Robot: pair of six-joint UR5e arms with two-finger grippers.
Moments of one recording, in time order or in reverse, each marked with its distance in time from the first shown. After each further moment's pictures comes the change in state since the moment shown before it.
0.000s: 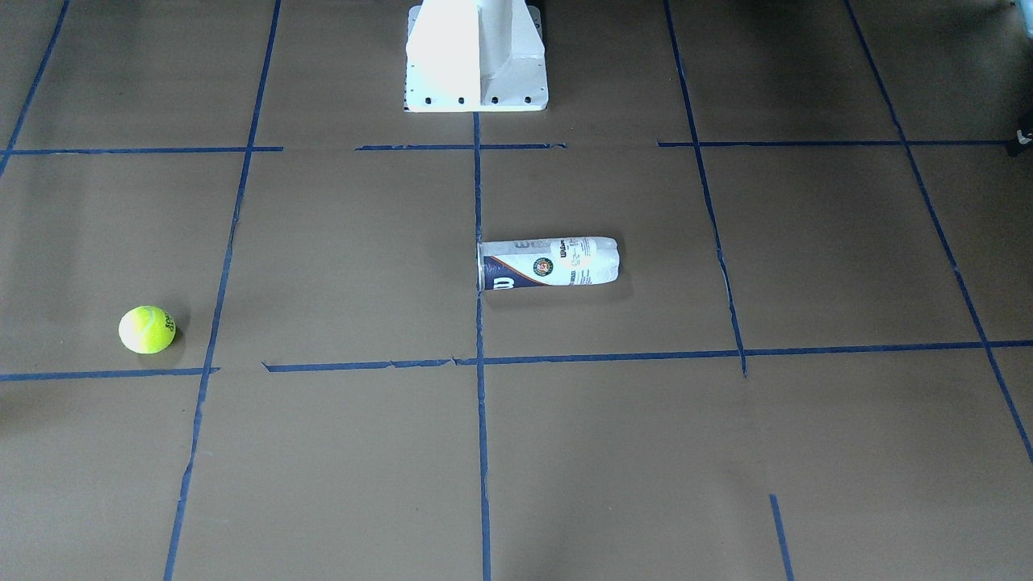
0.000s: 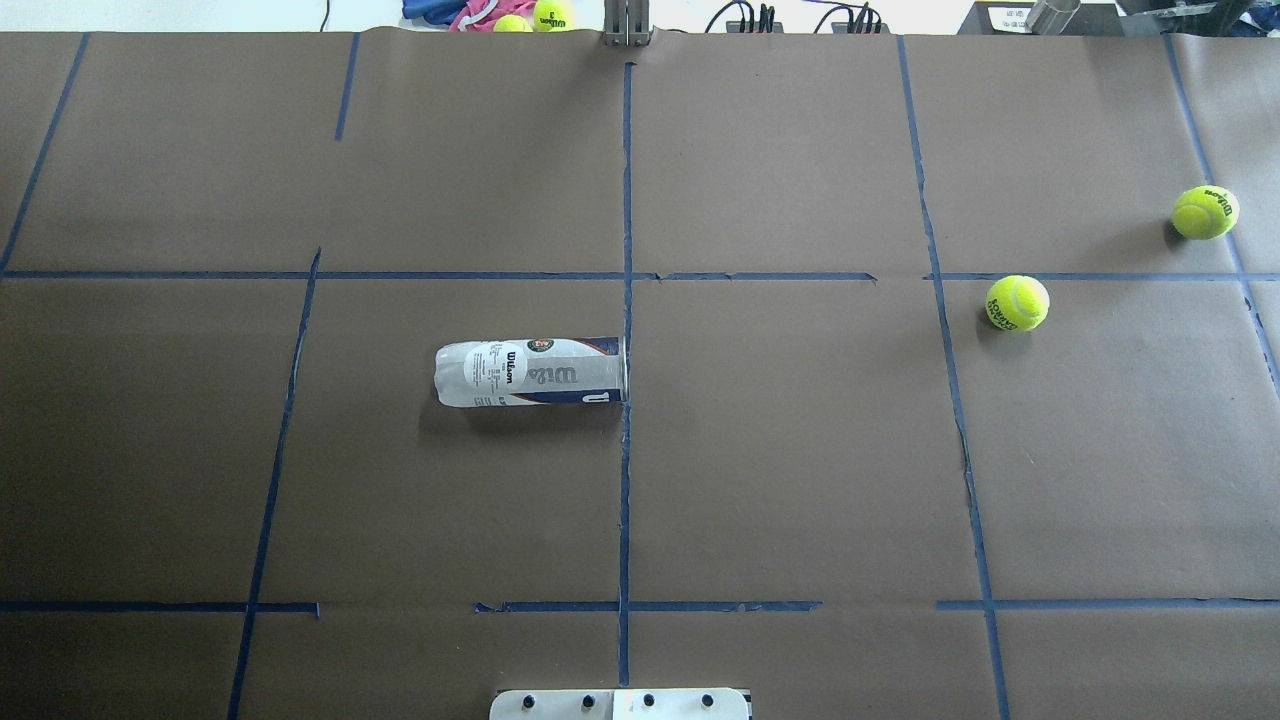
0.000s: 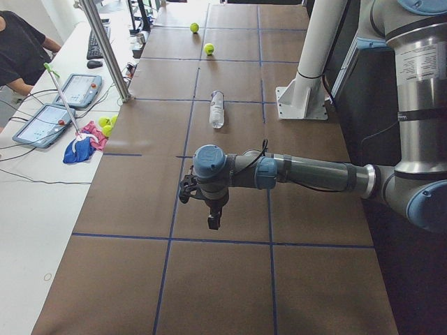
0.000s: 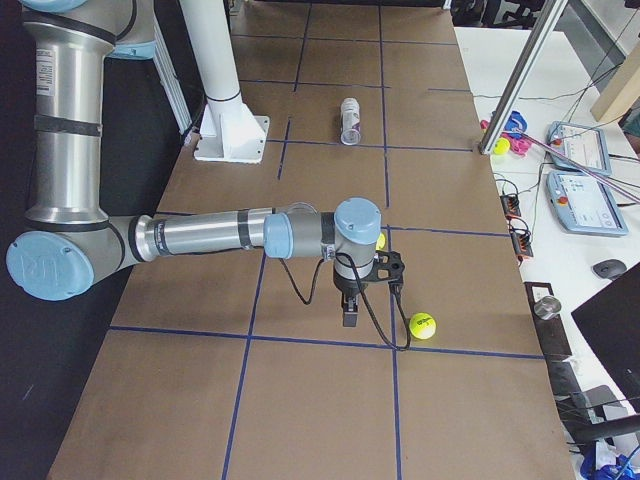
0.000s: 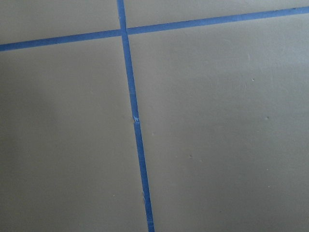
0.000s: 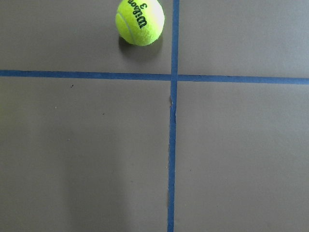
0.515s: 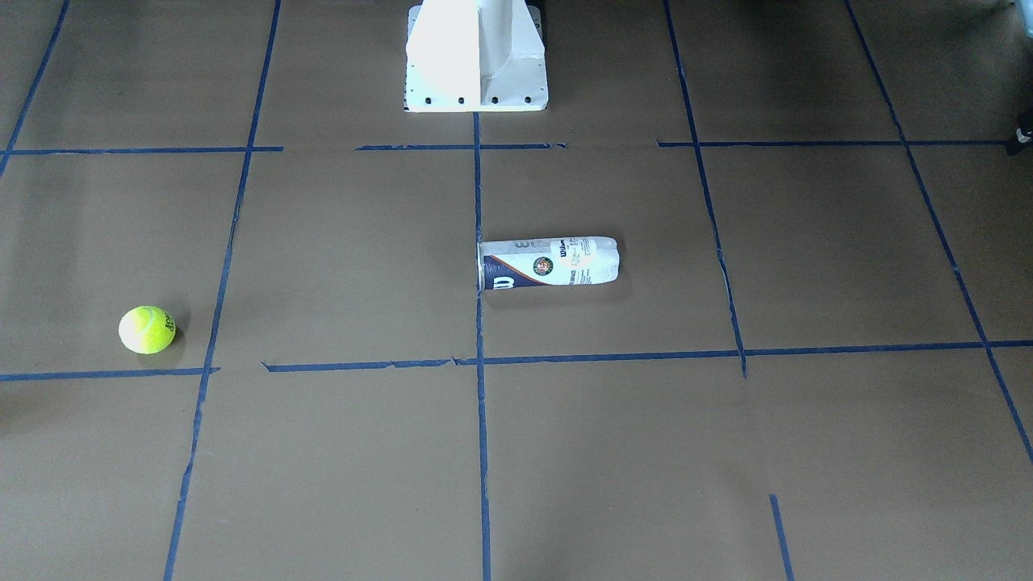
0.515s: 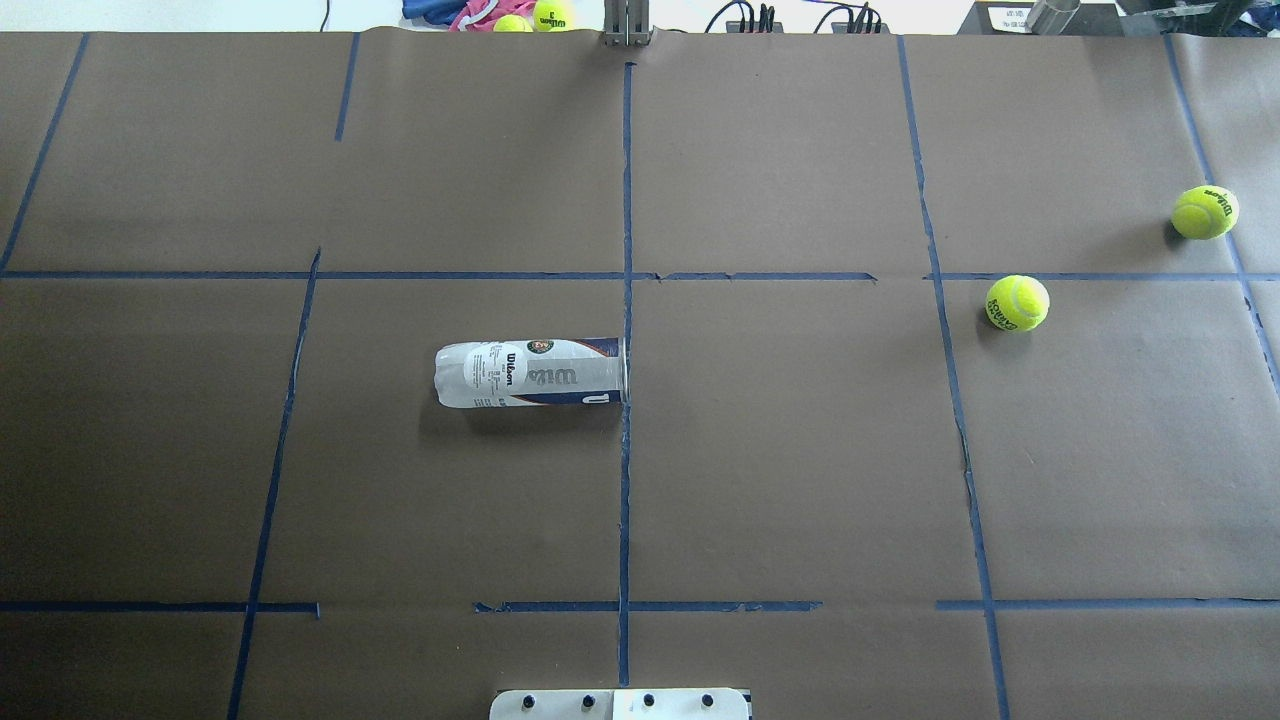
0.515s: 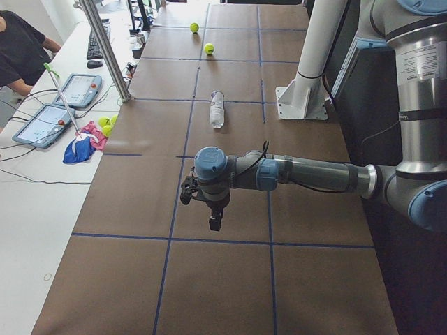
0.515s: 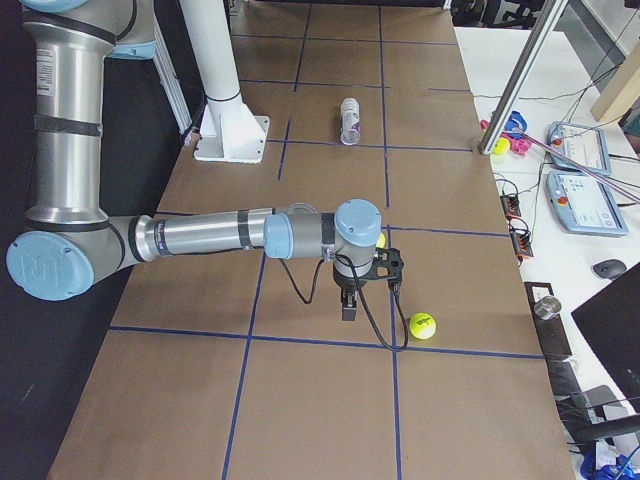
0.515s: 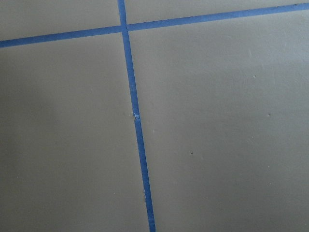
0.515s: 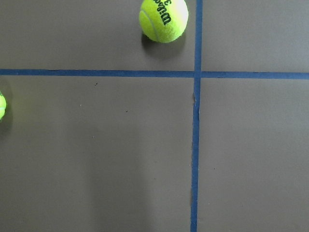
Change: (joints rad) left arm -0.001 0.011 -0.016 -0.004 -0.004 0.004; right arm -0.008 0.000 -0.001 0.003 0.070 0.003
